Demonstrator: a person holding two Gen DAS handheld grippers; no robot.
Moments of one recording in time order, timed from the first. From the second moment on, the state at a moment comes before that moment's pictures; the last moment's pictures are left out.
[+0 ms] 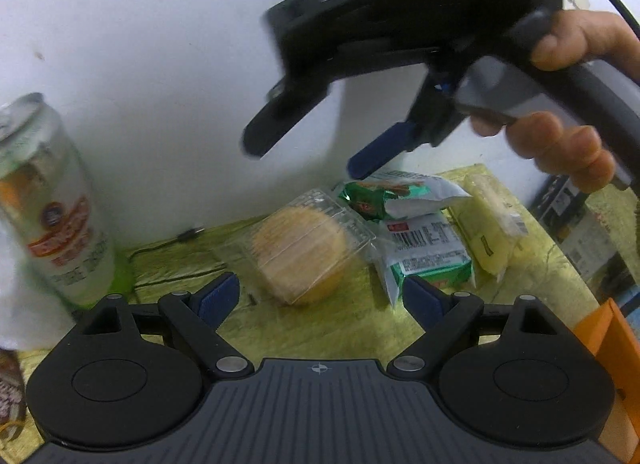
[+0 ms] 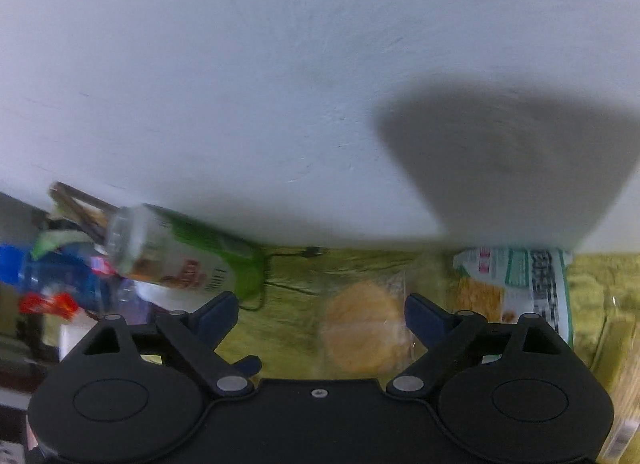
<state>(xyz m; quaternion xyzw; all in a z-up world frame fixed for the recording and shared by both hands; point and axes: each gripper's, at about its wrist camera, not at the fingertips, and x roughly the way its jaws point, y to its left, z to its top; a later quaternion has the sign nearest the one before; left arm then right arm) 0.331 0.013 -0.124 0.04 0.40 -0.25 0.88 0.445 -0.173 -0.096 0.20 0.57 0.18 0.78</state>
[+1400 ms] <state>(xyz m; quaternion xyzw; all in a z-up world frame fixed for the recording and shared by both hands) 0.351 0.002 -0.159 0.05 0.42 -0.27 0.87 0.445 -0.136 -0.128 0.27 0.61 0.22 0.72</state>
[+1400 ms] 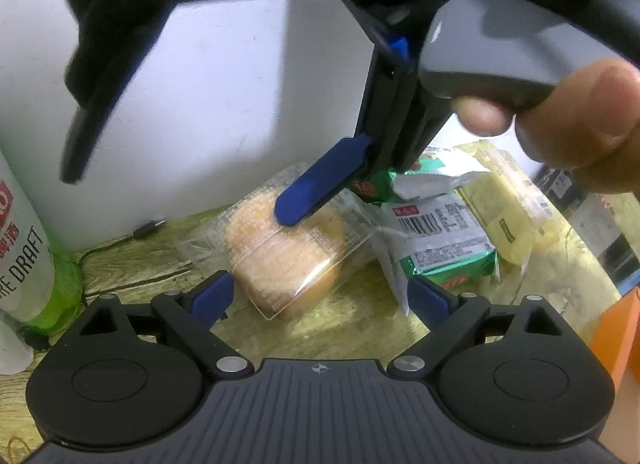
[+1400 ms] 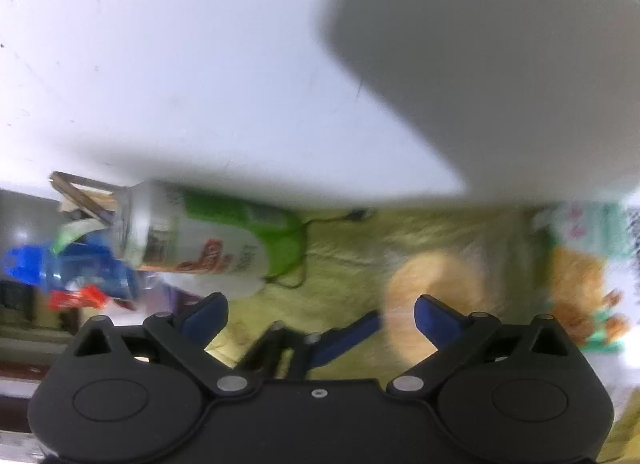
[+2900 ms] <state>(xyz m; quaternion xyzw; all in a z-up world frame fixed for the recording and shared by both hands) 0.349 0.037 -0.150 0.04 0.44 -0.25 0.86 0.435 -0.130 -0.105 0.19 0.59 0.21 0.76</state>
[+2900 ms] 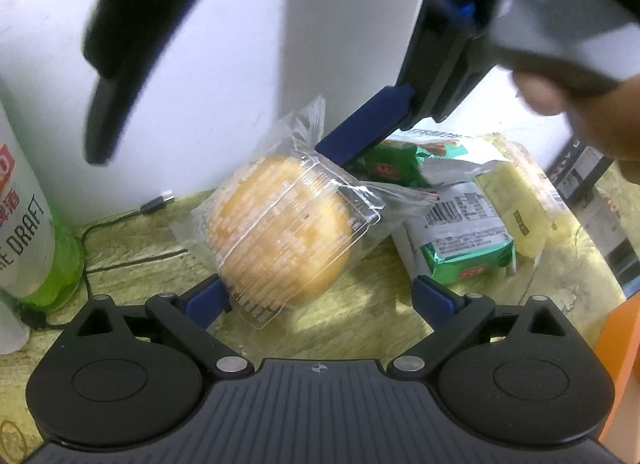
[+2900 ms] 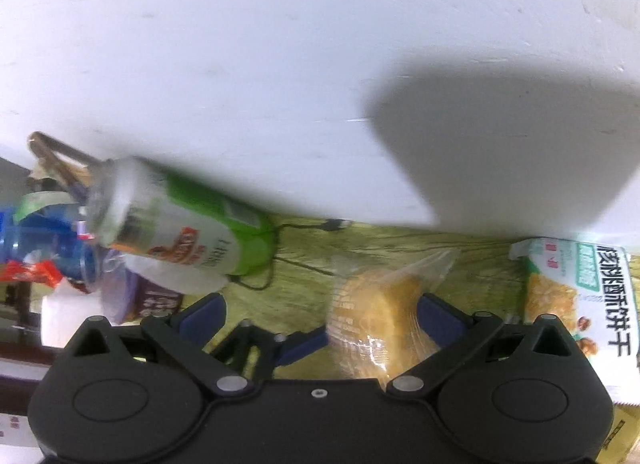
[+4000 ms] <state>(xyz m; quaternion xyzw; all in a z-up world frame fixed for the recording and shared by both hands) 0.334 0.049 -0.167 -0.02 0.51 -0.27 0.82 0.416 -0.084 -0.097 0.30 0.57 0.29 0.71</state>
